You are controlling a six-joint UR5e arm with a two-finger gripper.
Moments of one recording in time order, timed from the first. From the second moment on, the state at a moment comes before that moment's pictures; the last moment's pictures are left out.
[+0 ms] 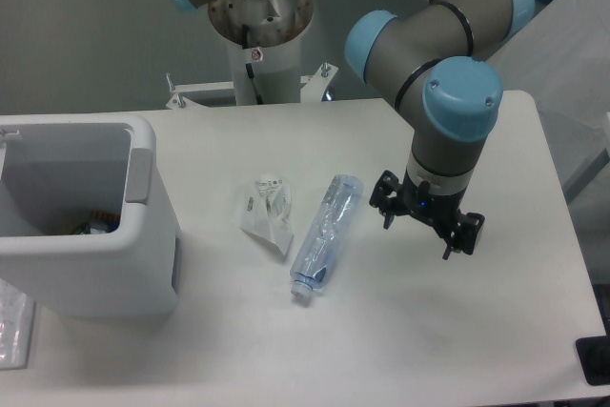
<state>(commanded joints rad) 2.58 -1.99 -1.40 -1.21 1.51 1.14</state>
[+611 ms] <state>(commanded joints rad) 2.55 -1.99 -1.51 -1.08 1.51 1.06</state>
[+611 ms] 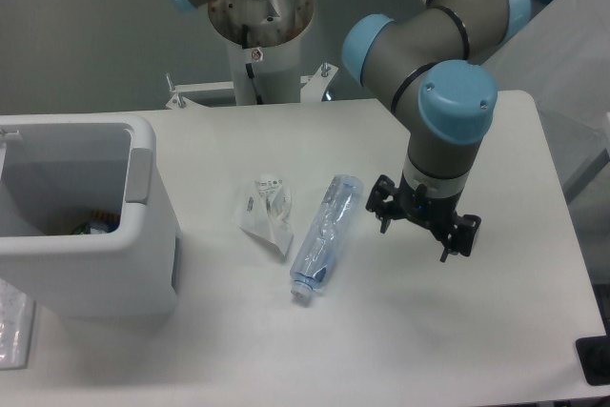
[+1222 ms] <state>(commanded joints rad) 2.47 -1.97 -1.65 -1.02 1.44 0.96</state>
